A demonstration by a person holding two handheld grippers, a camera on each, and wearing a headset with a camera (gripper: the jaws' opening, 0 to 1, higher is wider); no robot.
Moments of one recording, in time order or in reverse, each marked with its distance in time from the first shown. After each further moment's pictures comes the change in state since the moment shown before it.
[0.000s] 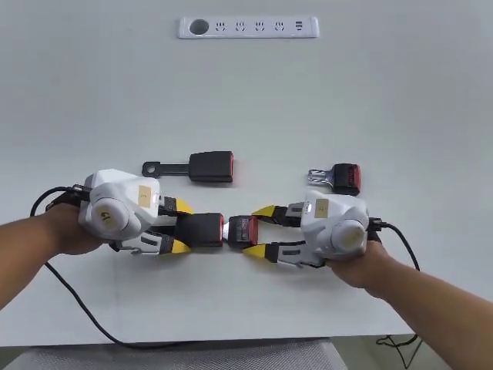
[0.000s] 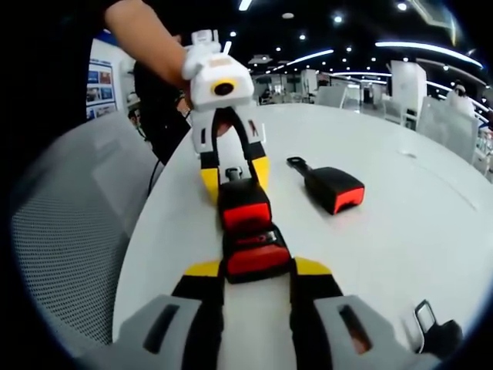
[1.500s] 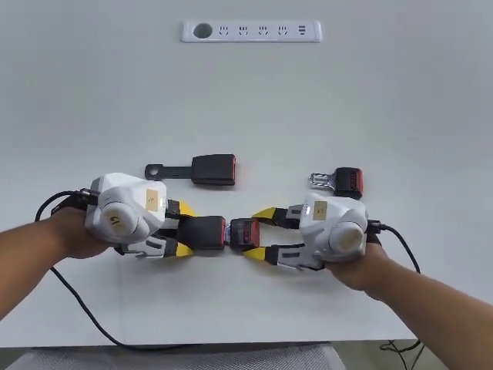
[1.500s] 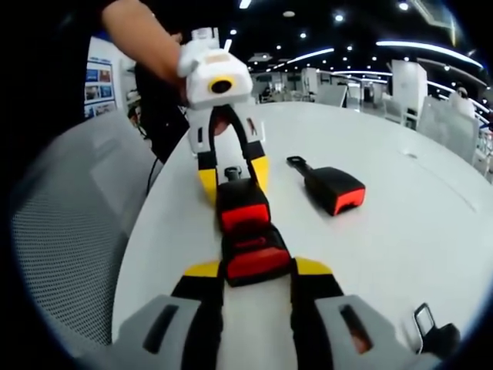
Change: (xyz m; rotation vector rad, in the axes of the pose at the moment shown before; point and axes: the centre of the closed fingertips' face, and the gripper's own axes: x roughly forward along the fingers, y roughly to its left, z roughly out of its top) left arm -0.002 -0.002 0.002 -0.001 0.026 0.017; right arm 0.002 -0.002 0.001 -0.001 0.010 -0.003
